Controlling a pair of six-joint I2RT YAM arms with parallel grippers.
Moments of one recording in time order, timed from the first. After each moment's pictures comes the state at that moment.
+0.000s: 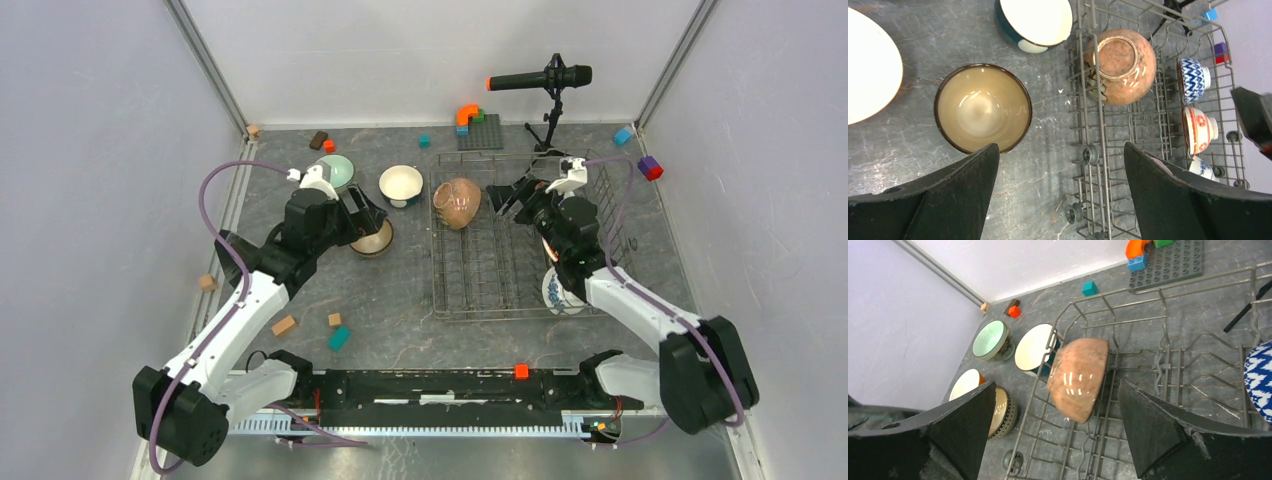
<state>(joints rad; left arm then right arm) -0.39 1.02 0.84 -0.29 -0.04 -0.63 0.42 1.16 0.61 0.51 0.00 0.57</state>
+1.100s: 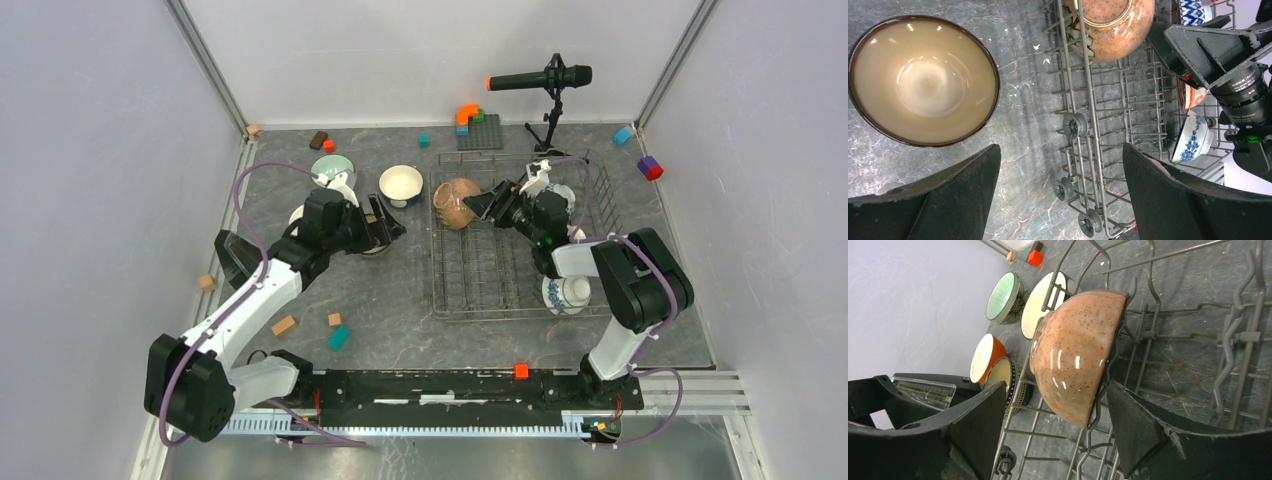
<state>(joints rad) -0.41 1.14 0.81 -0.24 0.17 -0.63 0.33 1.72 0.66 0.93 -0.33 0.79</state>
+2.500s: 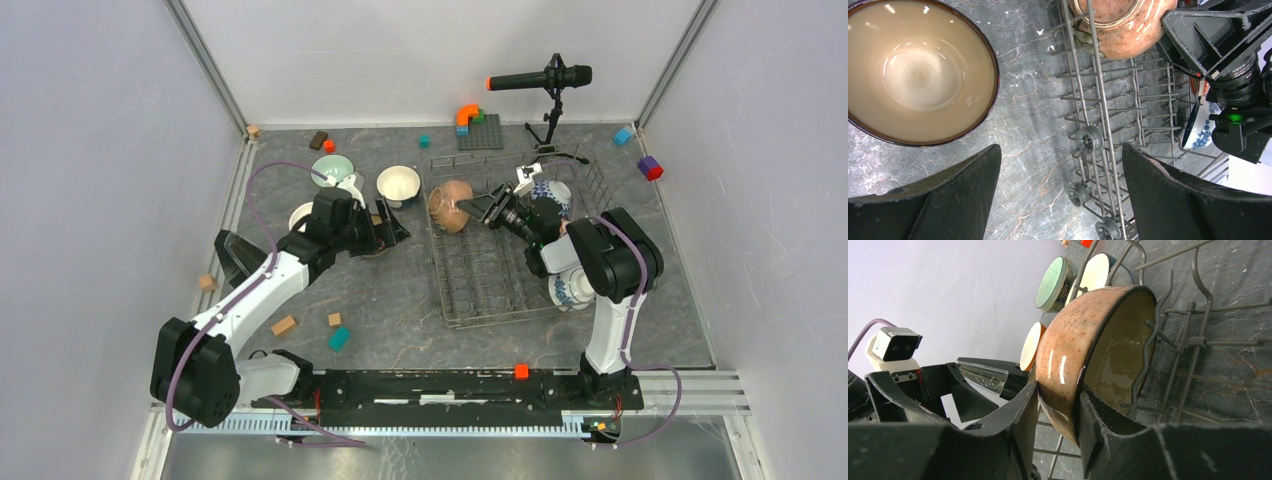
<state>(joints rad) -0.42 1.22 0.82 -0.25 0.19 -0.63 0.34 1.96 0.71 1.28 -0.52 1.04</state>
